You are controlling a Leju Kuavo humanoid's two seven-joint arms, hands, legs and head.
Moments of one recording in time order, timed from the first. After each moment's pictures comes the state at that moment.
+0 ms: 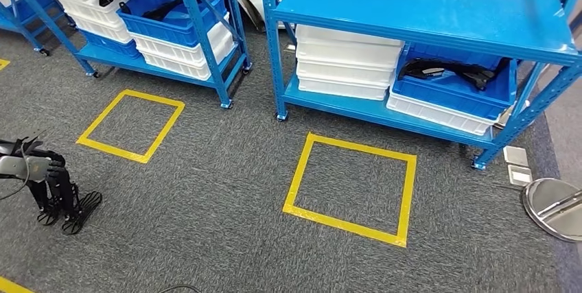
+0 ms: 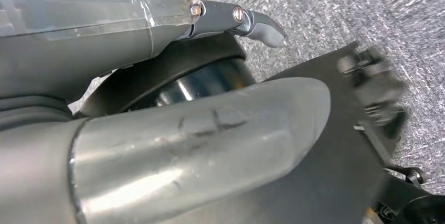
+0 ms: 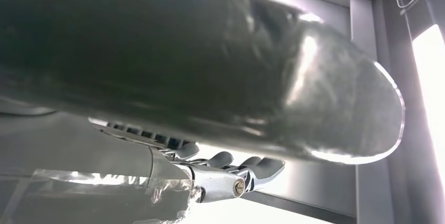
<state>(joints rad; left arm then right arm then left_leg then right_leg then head) -0.14 -0.08 -1.35 -0.32 0.94 0.28 -0.05 0.10 -0.11 -0.38 -2.34 0.54 -0.70 0.08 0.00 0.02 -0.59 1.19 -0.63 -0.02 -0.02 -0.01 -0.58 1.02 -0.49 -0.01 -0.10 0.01</state>
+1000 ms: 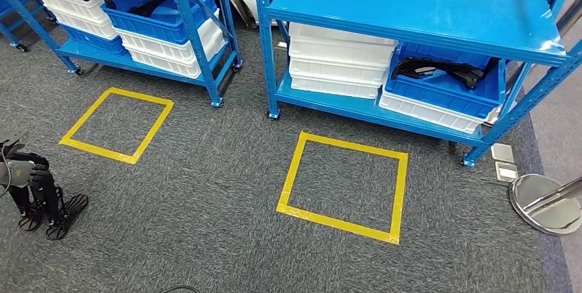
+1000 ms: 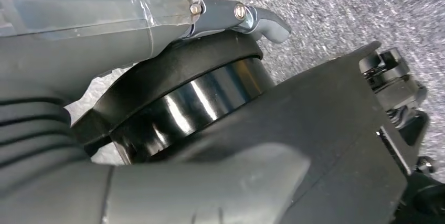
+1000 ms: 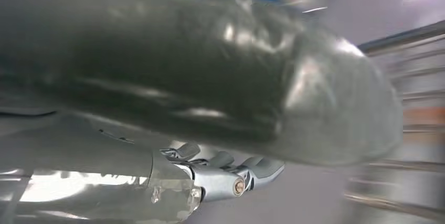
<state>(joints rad) -0.14 -0.08 -1.36 -0.32 0.92 0.26 0.00 0.20 -0.04 -0.31 -1.70 -0.38 -0.66 0.11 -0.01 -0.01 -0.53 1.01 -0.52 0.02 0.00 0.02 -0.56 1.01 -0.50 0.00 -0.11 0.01</state>
